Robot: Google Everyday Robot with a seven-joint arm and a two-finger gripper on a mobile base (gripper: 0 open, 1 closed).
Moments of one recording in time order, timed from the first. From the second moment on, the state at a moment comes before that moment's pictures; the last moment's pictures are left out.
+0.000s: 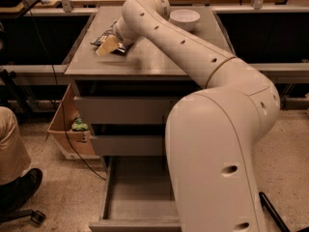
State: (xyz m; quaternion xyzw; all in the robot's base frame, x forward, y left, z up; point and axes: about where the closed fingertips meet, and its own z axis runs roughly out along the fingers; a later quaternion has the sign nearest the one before) arm 0.872 0.129 0.866 -0.39 0.80 0.08 0.45
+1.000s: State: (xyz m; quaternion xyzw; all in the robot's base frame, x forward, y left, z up) arm 0.896 0.126 0.852 -0.37 0.79 0.08 0.49
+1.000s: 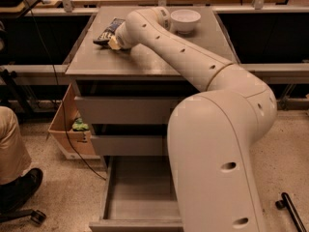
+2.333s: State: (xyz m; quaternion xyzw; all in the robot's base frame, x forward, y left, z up) arm 0.756 0.037 0.967 -0.43 0.73 0.20 0.50
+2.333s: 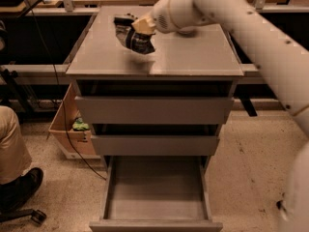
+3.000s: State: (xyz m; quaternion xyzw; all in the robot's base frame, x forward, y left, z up) arm 0.704 -0.039 1.000 -0.41 0.72 0.24 0.50
